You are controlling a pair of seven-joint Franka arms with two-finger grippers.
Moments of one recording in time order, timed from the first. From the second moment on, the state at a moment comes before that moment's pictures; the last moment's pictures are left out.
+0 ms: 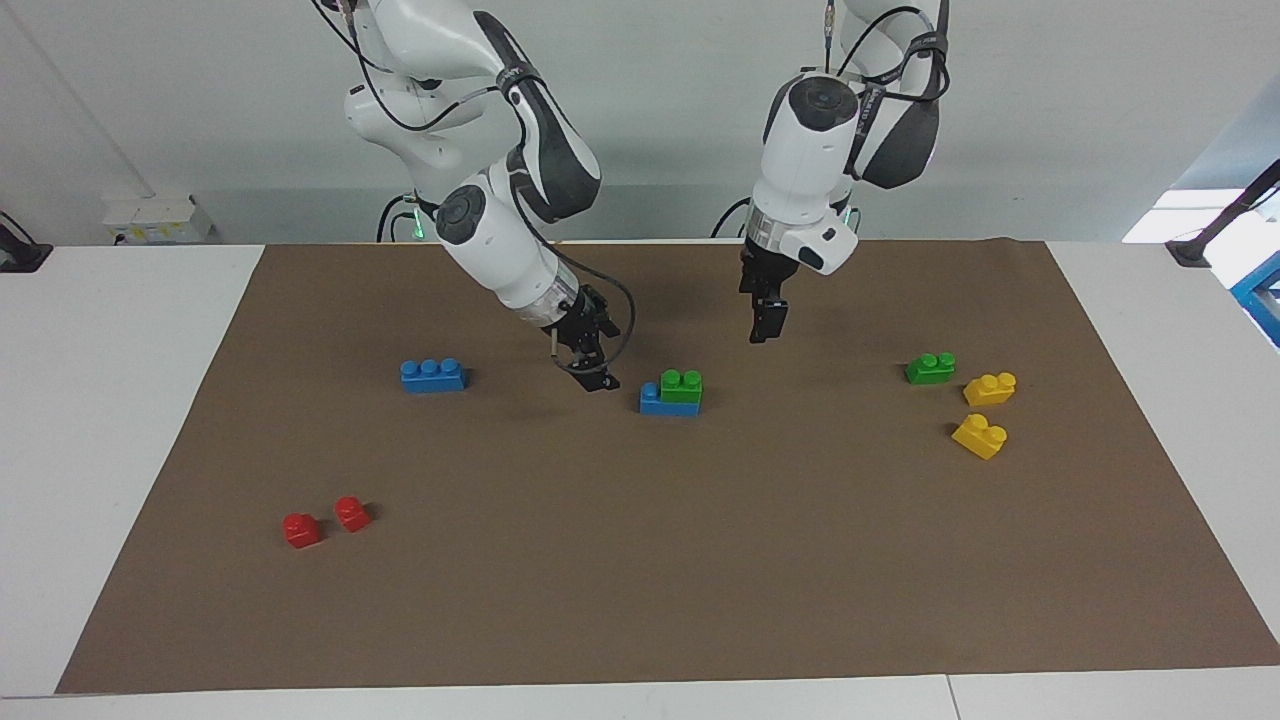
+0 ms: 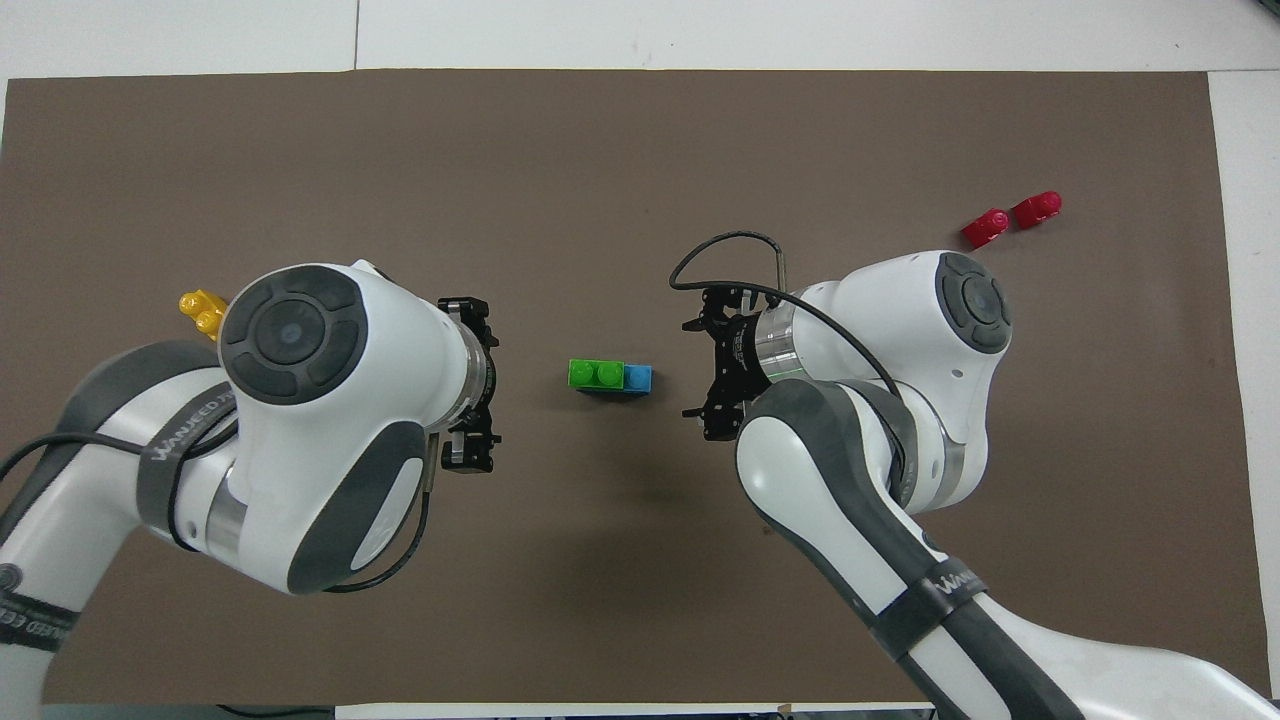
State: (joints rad) left arm -0.52 0.02 -0.04 -1.96 -0.05 2.00 -2.09; right arm 0.40 0.17 0.07 -2.04 0.63 2.33 1.67
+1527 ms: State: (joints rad) left arm -0.60 0.22 -0.04 -1.98 -0.05 2.28 -2.29; right arm 0.52 0.35 0.07 -2.09 0.81 2.66 1.51
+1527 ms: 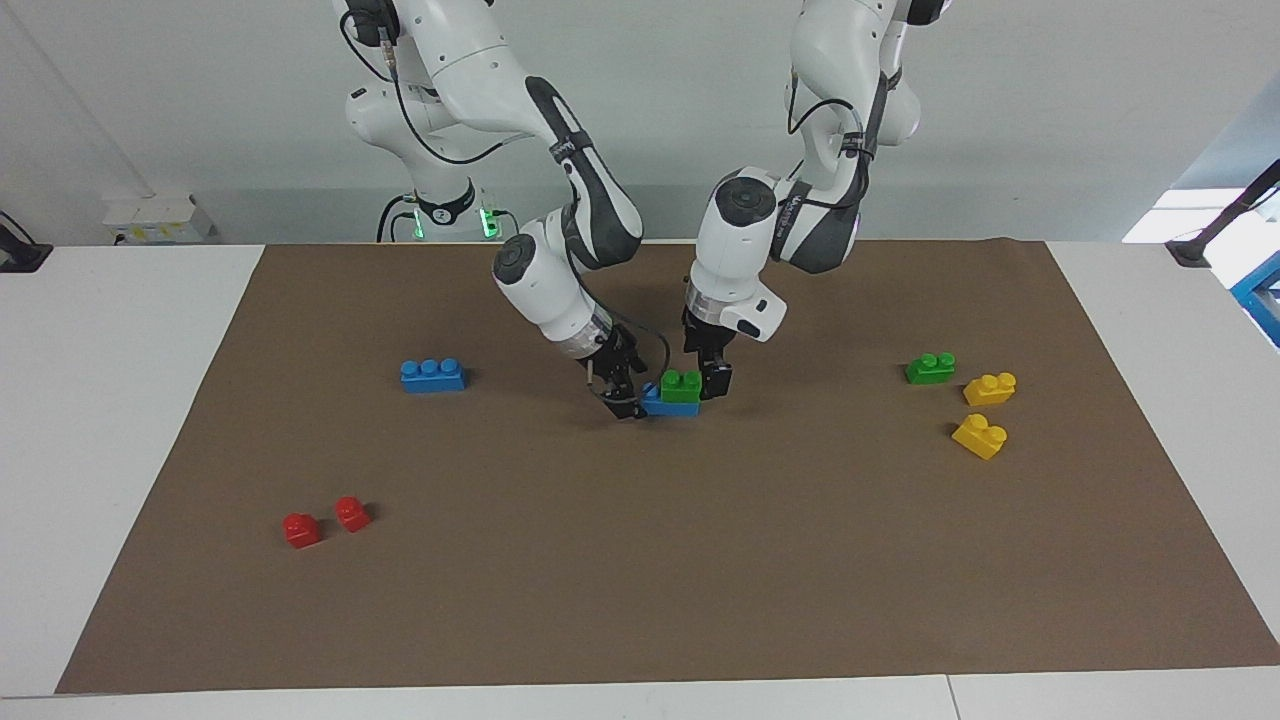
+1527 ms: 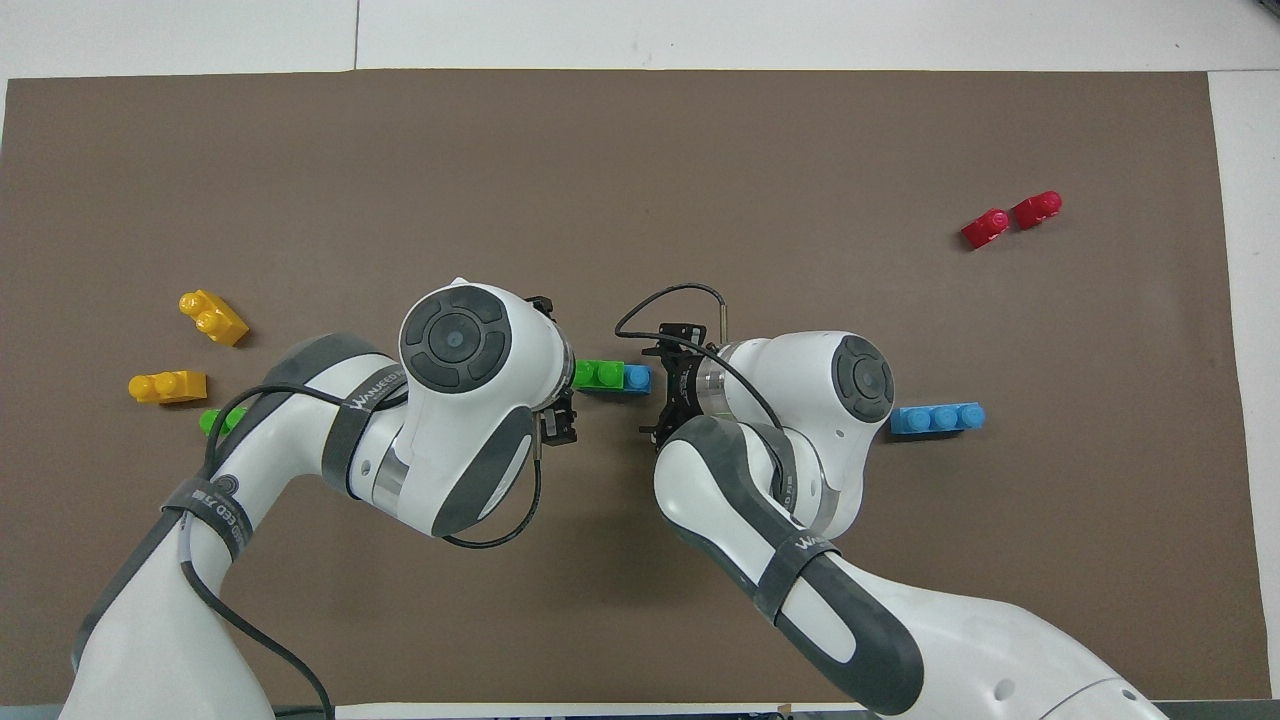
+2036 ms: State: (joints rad) left arm -0.62 0.25 -0.03 -1.99 -0.05 2.30 -2.30; right arm 0.53 0.37 0.07 -2.08 0.81 2.69 1.49
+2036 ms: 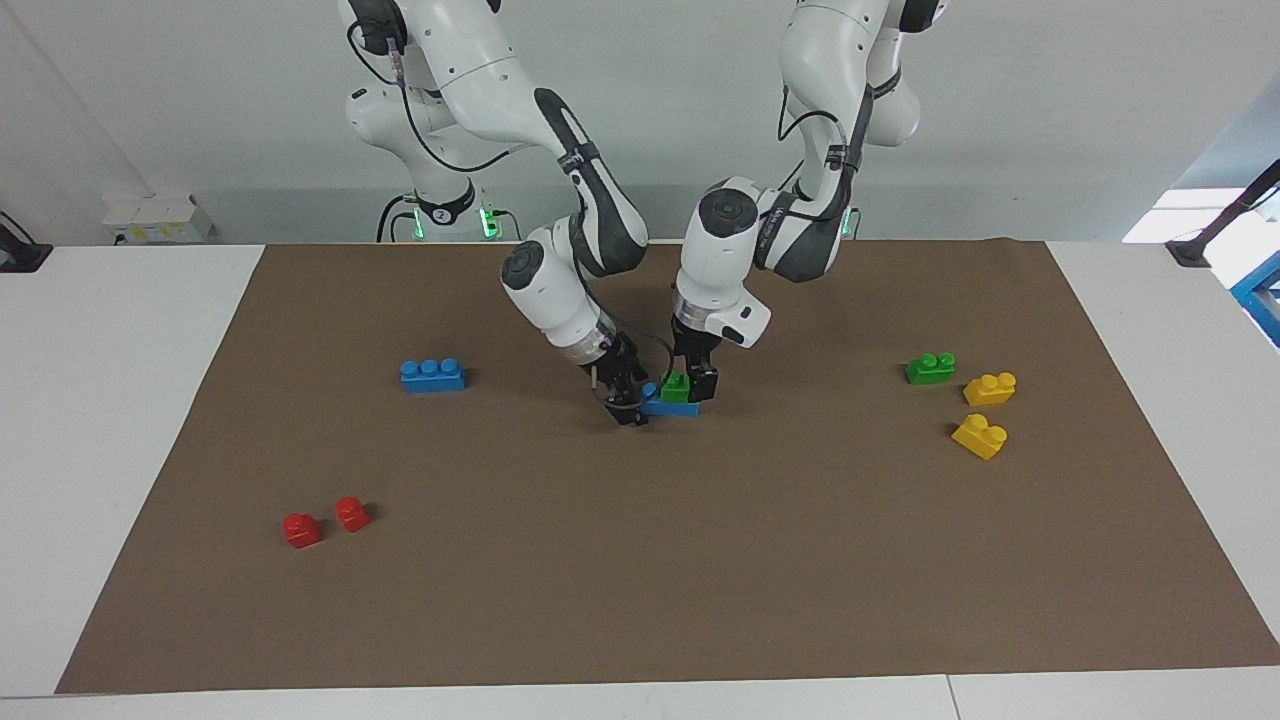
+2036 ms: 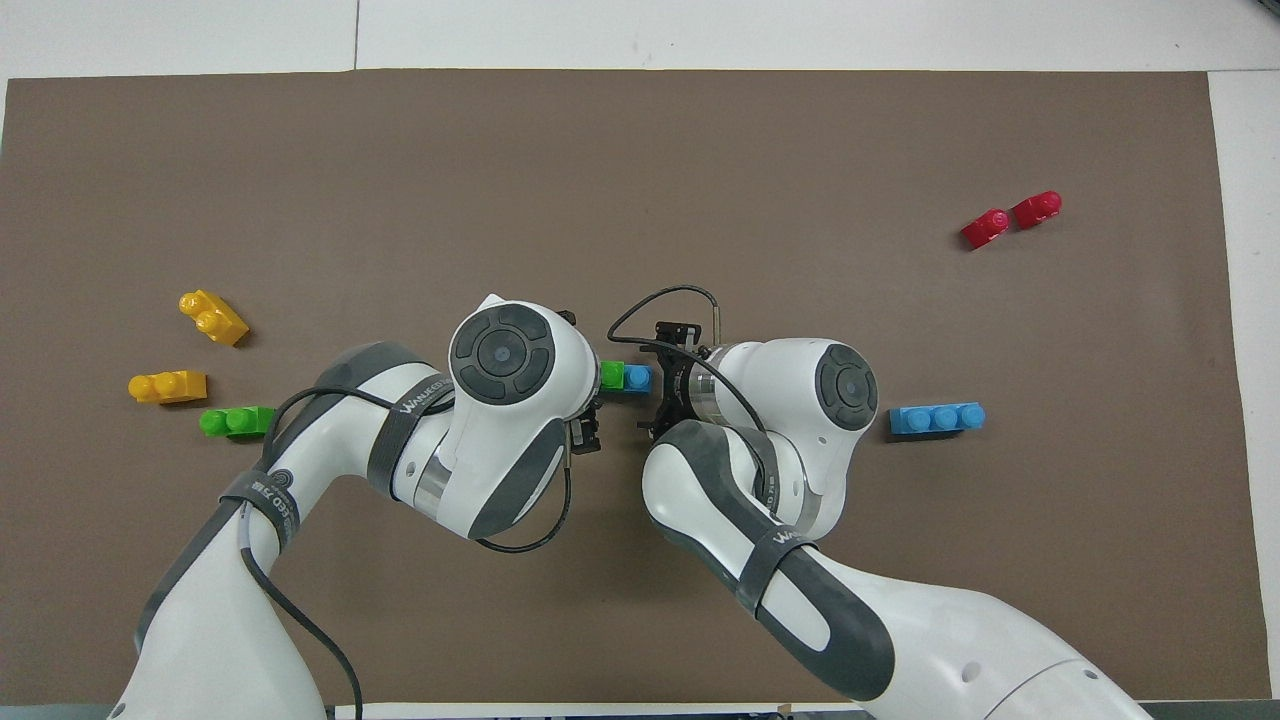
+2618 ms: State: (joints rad) left arm -0.62 0.25 -0.03 -1.99 -0.05 2.30 -2.30; right arm 0.53 0.37 0.07 -2.08 0.81 2.69 1.41
